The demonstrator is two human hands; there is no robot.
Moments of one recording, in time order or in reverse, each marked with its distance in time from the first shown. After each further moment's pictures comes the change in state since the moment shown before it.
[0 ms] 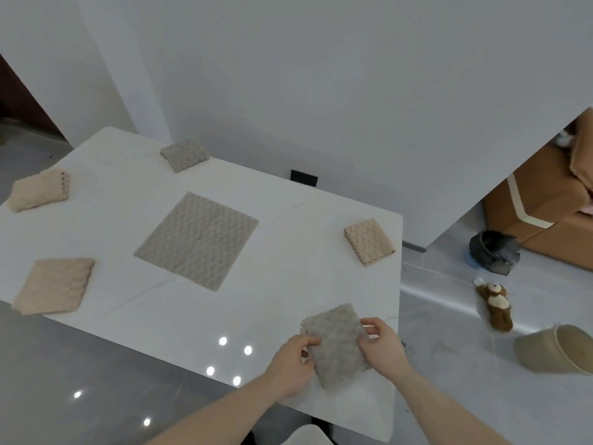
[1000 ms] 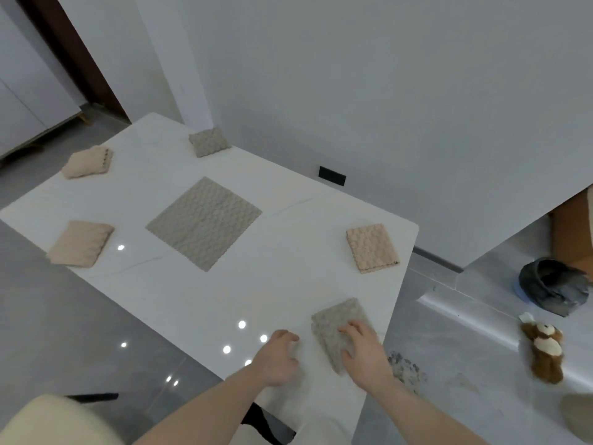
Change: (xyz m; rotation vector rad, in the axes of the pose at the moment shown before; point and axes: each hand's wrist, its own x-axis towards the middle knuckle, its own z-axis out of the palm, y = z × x) left_hand 0.045 0.021 0.065 0.169 0.067 -0.241; right_hand 0.085 0.081 -0.042 -0.619 -0.248 -0.495
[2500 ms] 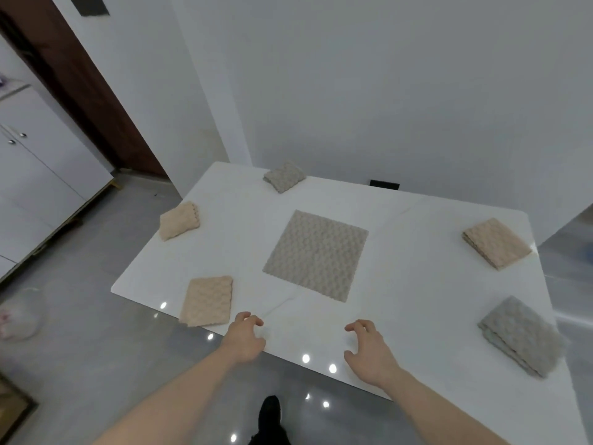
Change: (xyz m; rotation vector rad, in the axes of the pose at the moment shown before) left_hand -0.042 -0.326 -0.391 0.328 0.209 -0.043; right_hand 0.083 -0.404 0.146 0.207 -0.001 0.153
